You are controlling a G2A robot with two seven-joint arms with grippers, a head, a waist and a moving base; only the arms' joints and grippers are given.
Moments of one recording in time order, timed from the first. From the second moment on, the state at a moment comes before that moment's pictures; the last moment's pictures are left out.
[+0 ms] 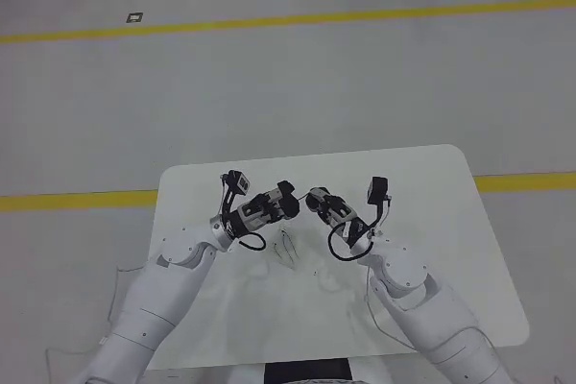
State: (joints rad) left arm 1.24 -1.19 -1.11 -1.38 -0.58 -0.31 -0.83; right arm -1.46 -1.24 1.07 -1.73 0.28 0.05 0.14
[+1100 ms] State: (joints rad) left arm 1.21 -1.18 -1.08 -1.36 -0.58 -0.31 -0.80; right arm -1.45 -1.26 1.06 -1.71 0.22 0.04 0.18
